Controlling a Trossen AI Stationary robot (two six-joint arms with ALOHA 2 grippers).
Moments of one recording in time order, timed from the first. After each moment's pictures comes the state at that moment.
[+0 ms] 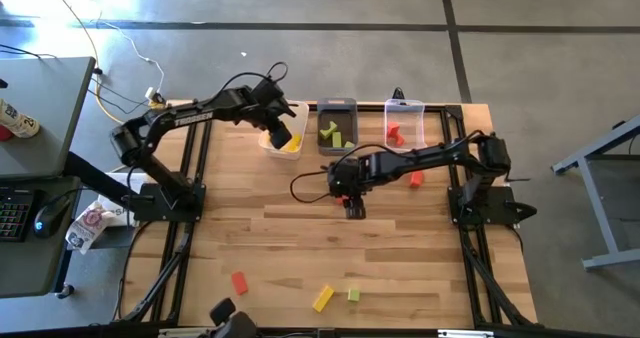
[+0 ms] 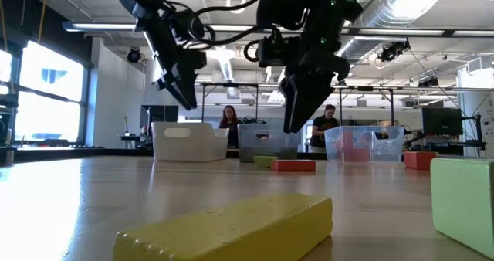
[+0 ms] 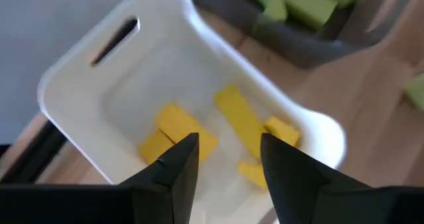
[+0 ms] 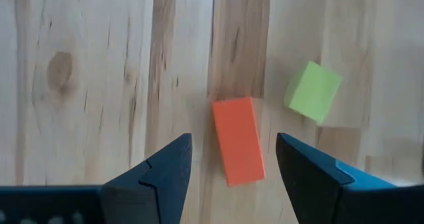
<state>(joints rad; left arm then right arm) 0.76 1.55 1.14 -0.63 0.02 0.06 -0.02 1.83 1.27 -0.66 0.00 -0.11</state>
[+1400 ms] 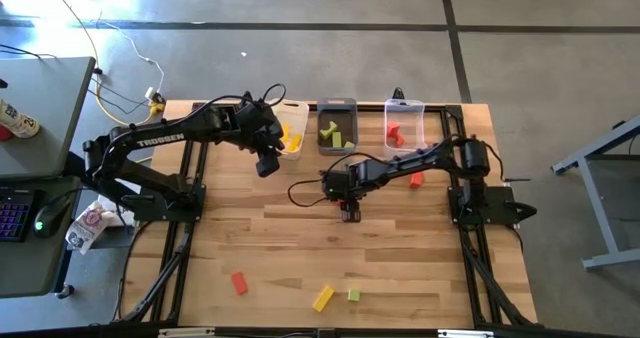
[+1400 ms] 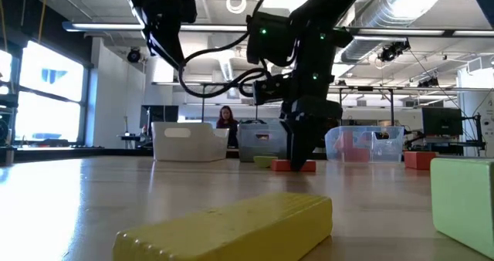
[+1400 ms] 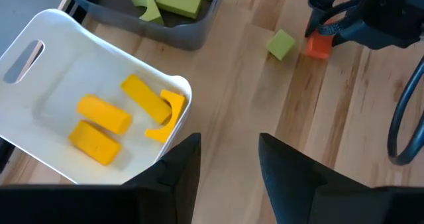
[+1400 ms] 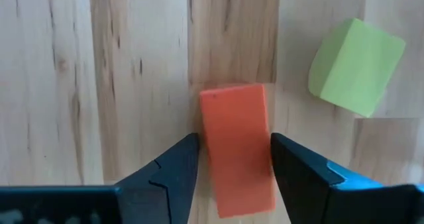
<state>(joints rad) 0.47 1.31 1.14 -0.83 0.01 0.01 -0.02 1.97 1.28 -0.63 0.04 -0.04</state>
